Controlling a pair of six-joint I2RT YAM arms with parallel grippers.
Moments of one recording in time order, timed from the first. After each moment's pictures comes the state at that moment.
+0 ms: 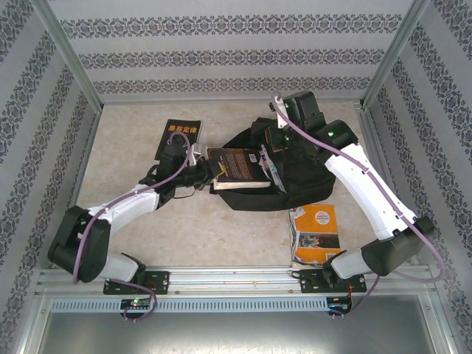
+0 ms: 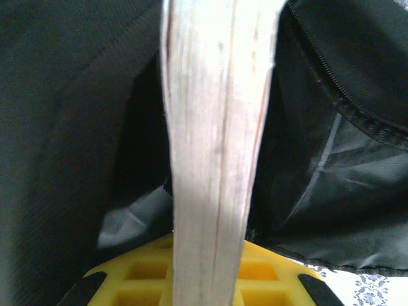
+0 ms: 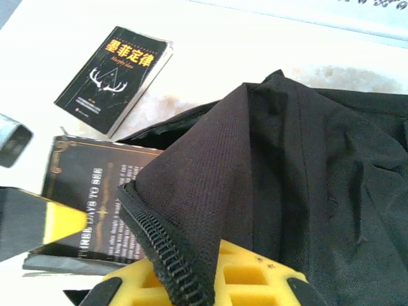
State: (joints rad) left arm -0.43 1.43 0.76 0.21 0.57 -1.17; right arm 0.50 1.44 1.62 -0.94 -0.04 0.20
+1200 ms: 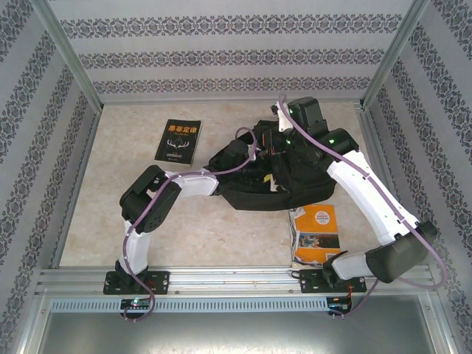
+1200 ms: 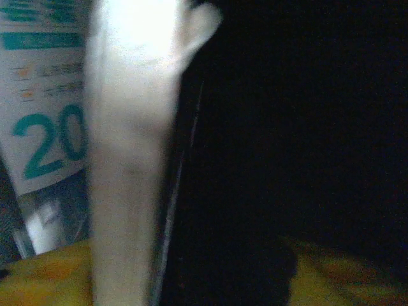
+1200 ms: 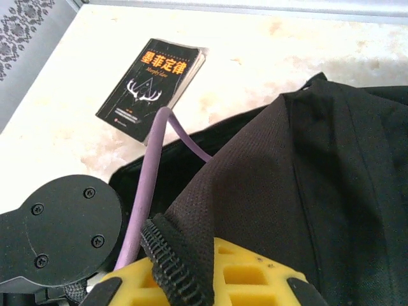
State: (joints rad) left arm -0.71 2.02 1.23 0.45 0.54 -1.24; right arm 0.46 1.38 1.48 -0.79 -0.17 0.28
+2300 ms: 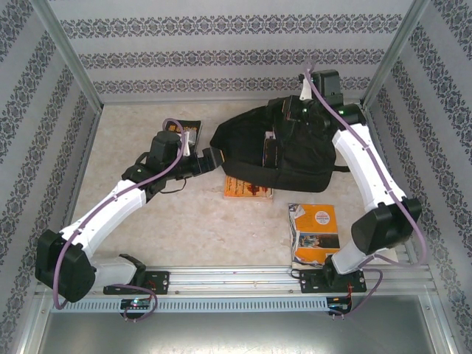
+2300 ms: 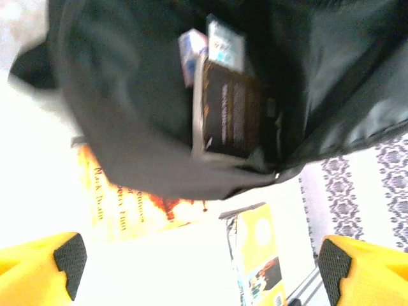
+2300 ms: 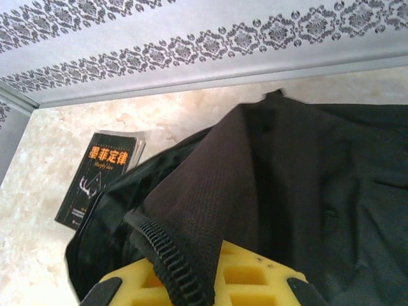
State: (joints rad) left arm -0.43 1.25 0.98 -0.32 0.37 -0.74; right arm 0.23 1.61 1.71 -0.73 -0.19 0.35
